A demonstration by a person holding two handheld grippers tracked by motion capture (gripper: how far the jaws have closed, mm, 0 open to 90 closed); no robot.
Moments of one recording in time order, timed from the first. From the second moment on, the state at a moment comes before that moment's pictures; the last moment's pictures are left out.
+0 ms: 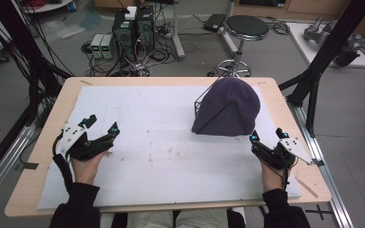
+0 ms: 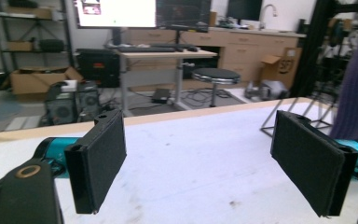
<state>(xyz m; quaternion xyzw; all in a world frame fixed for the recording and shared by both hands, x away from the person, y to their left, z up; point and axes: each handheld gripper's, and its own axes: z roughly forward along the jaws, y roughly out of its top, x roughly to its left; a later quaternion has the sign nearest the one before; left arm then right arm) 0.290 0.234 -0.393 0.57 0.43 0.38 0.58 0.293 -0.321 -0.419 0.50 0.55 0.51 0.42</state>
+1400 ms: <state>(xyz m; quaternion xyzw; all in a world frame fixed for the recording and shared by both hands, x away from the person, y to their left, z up) 0.274 0.266 -0.428 0.51 0.51 0.42 0.55 0.290 -0.323 -0.437 0.52 0.55 0.52 0.40</state>
